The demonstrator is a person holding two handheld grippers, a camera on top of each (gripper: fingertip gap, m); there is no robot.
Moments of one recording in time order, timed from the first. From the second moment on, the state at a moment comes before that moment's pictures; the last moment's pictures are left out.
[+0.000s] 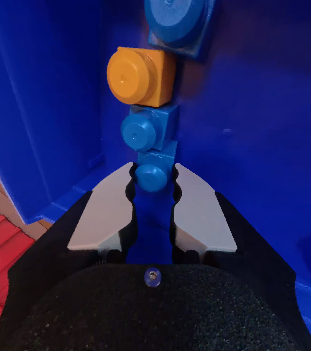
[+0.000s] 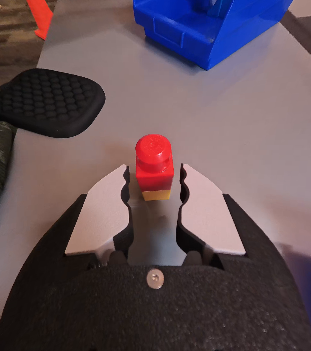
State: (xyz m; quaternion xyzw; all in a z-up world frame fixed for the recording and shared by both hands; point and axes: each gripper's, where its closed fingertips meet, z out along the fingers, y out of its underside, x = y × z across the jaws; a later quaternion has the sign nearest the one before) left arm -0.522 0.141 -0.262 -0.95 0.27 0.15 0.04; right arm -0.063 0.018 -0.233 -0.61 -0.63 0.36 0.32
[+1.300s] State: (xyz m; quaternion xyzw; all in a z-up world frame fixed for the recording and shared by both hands) left arm -0.100 -0.028 -0.179 -0.70 0.68 -0.06 0.21; right arm -0.080 -0.019 -0.259 -0.63 -0.70 0.21 0.26
